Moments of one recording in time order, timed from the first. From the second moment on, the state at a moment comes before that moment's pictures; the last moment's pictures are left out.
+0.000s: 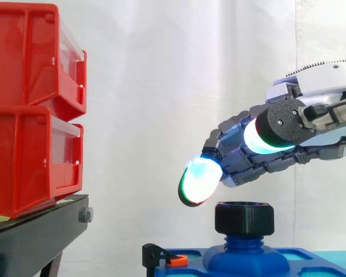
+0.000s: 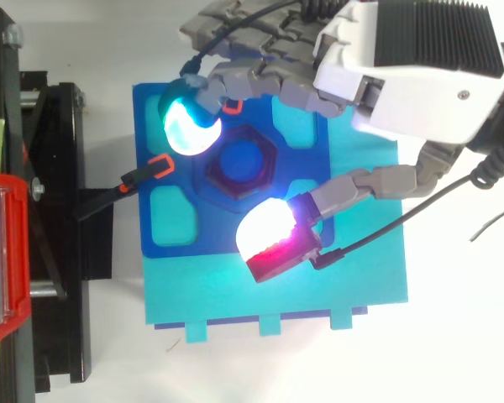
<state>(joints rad) 0.11 -2.12 -1.30 -2.96 -1.28 -0.88</state>
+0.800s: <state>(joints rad) 0.12 -2.16 -1.27 -2.94 -1.29 -0.89</state>
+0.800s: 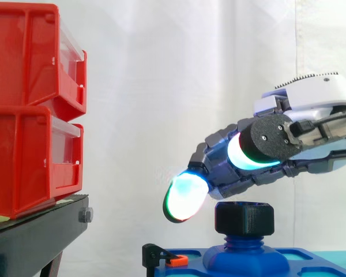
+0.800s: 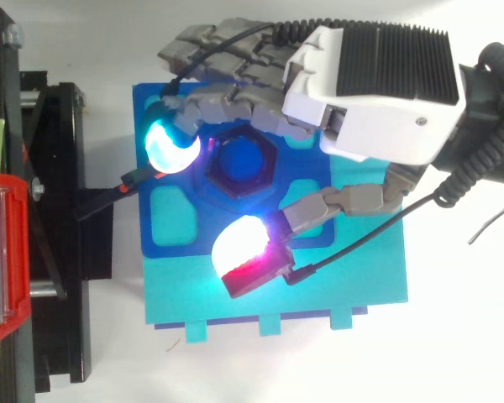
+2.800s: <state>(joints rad) 0.07 -2.17 -1.24 -3.00 -1.46 -0.90</state>
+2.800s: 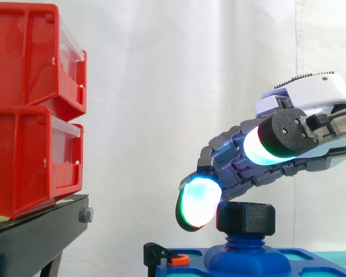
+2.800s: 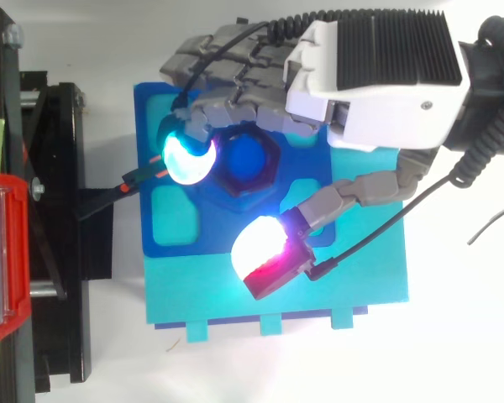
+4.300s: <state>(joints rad) -0.01 -2.17 -1.24 -3.00 -1.61 -0.91</state>
